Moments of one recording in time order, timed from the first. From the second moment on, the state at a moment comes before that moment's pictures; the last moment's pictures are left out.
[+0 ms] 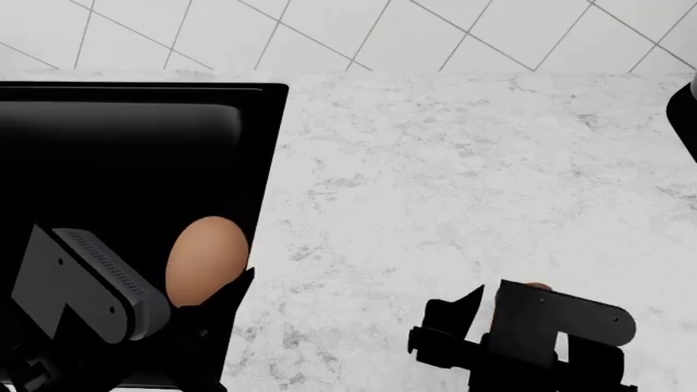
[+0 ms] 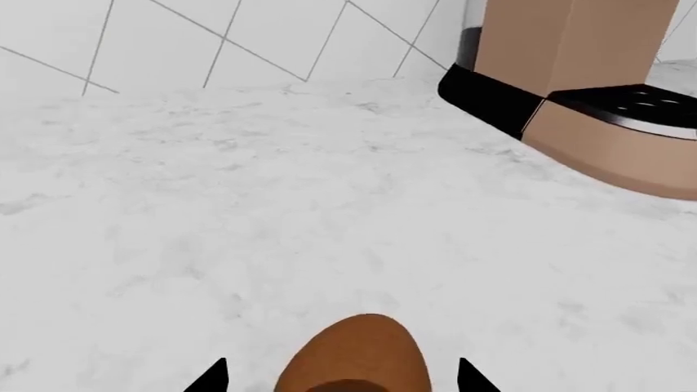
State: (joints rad) left arm -0.54 -0.41 0.30 0.47 -0.56 -0.83 0.14; right arm 0.39 0.12 -0.10 -0.16 0.26 0.71 0.52
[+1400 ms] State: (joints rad) left arm -0.52 -0.42 0.30 0.48 -0.58 -0.82 0.12; right arm 0.44 0.17 -0.15 -0.21 0.35 0.71 0.57
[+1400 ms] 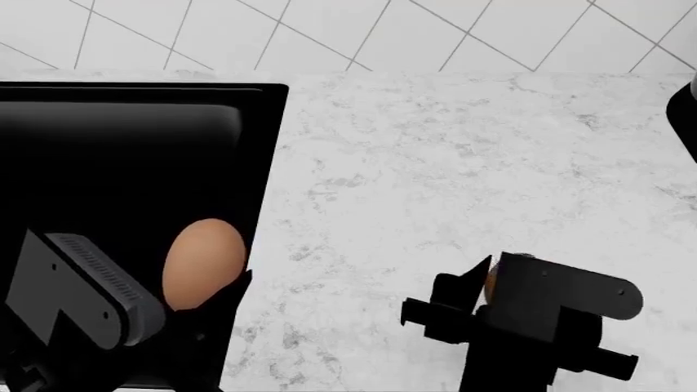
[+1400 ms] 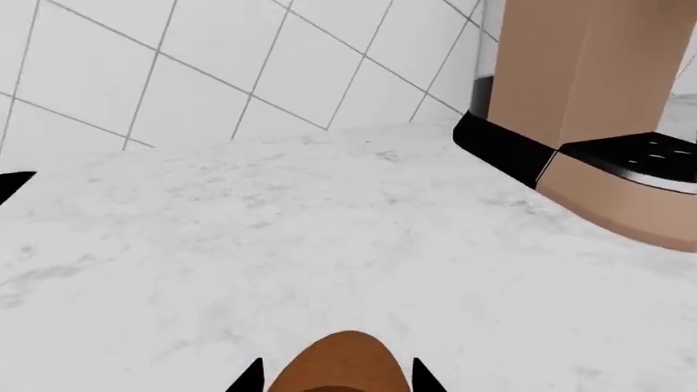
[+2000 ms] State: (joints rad) left arm -0.49 -0.35 0.14 0.62 -0.62 -0.78 -0.07; right arm 0.43 0.34 -0.22 -0.50 0.30 0.65 0.51
